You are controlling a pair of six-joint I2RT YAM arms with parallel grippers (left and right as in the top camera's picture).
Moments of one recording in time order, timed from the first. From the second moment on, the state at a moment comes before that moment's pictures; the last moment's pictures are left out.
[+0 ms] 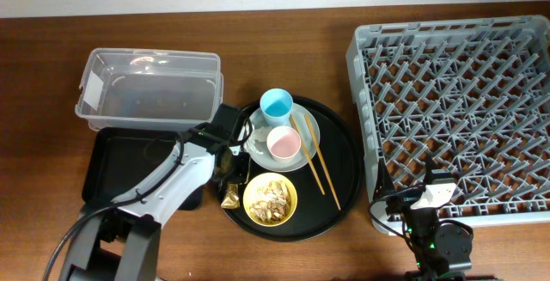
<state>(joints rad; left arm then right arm) -0.41 1.66 0.96 -0.71 0.04 -0.26 0.06 0.01 0.01 -0.07 -0.02 0.11</state>
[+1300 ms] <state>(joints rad) -0.16 1.50 1.30 -0.72 -0.16 -0.46 0.06 0.01 0.01 -0.07 -0.02 0.11</state>
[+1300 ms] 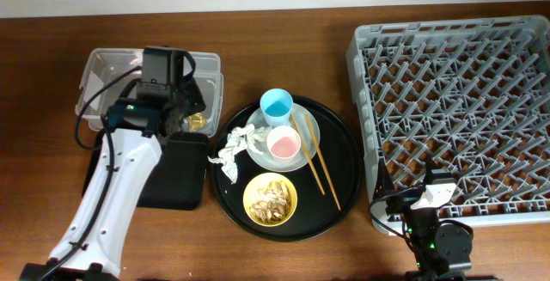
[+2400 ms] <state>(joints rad) -0.08 1.43 1.35 -0.88 -0.04 -0.49 0.06 0.01 0.01 -0.07 -0.02 0.11</state>
